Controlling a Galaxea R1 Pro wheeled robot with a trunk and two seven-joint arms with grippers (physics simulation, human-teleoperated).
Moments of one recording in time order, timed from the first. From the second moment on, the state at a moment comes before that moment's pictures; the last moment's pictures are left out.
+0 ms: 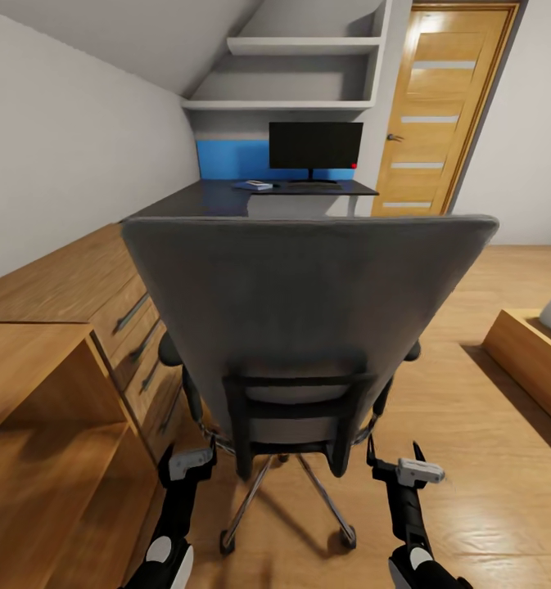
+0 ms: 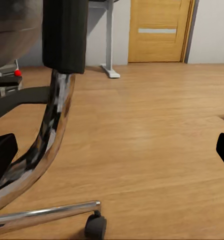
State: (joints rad) left arm -0.30 -0.16 0.07 -0.79 -0.07 -0.51 0.11; right arm -0.39 -0.08 0.32 -0.57 -0.18 -0.81 -0.38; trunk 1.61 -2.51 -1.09
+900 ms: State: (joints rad) left arm -0.31 -0.16 0.07 -0.79 -0.07 -0.50 0.12; right arm -0.39 -0.08 0.32 -0.56 -0.14 -0.82 -0.39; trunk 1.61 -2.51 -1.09
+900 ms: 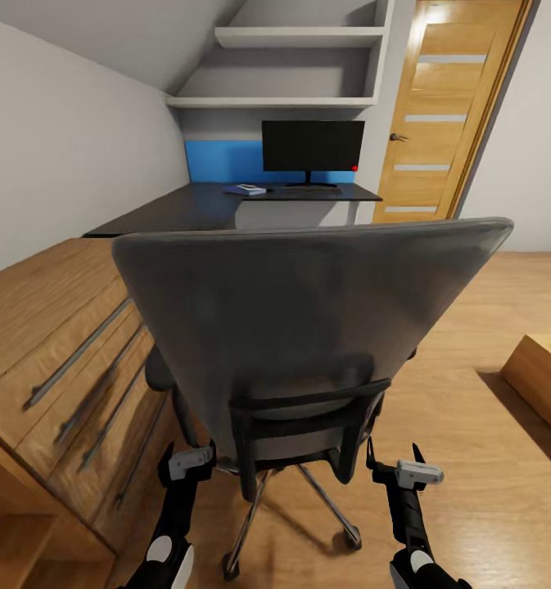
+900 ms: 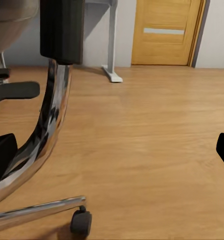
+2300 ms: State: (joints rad) left arm -0.30 -0.16 0.07 -0.79 -0.07 -0.50 0.11; right arm -0.39 -0.08 0.32 -0.55 -0.14 -0.82 -0.39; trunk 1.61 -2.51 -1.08
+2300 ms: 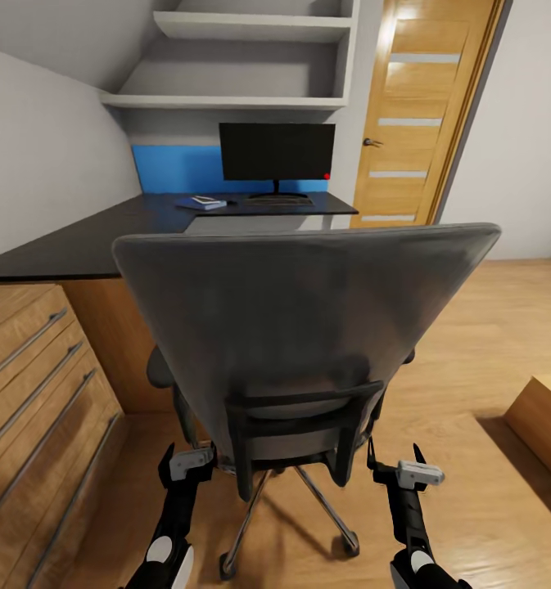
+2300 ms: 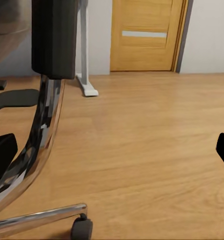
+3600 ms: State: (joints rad) left arm -0.30 -0.16 0.07 -0.79 -0.07 -0.50 0.11; right arm -0.39 -0.08 0.32 -0.55 -0.14 -0.81 -0.39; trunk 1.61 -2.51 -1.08
